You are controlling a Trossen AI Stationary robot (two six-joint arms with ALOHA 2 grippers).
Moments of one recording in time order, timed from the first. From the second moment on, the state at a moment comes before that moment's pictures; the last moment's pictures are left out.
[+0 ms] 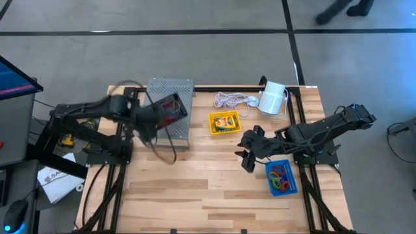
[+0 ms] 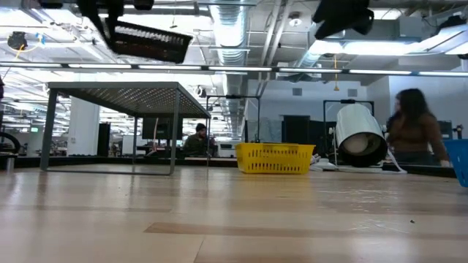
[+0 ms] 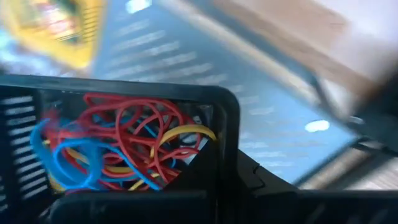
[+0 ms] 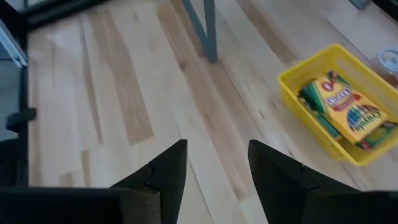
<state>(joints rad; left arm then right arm) 0.03 1.21 1.35 -1.45 -0.31 1.16 0.34 1.30 1.13 -0.67 0.39 0.62</state>
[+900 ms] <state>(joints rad) 0.42 1.33 1.36 -1.24 -0.25 0.21 0.29 1.30 1.13 -0.55 0.36 0.64</state>
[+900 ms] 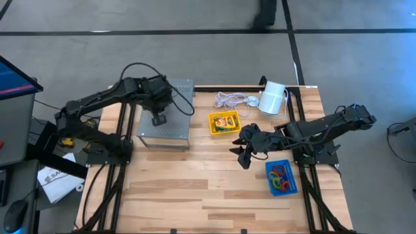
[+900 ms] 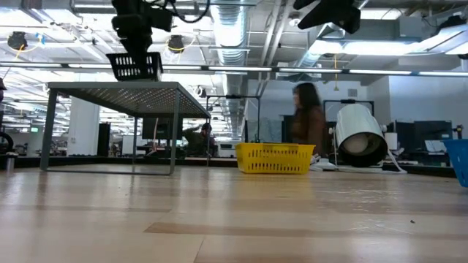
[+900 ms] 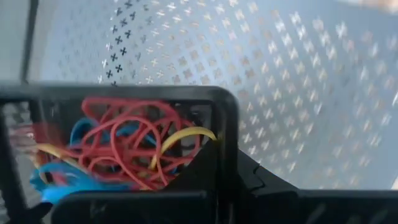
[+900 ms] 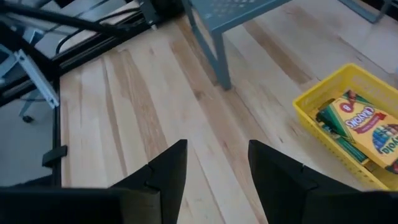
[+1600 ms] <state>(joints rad) 0.49 1.72 1.86 -1.32 -0.17 -0.56 0.14 1.28 1.13 -0.60 0.30 0.38</state>
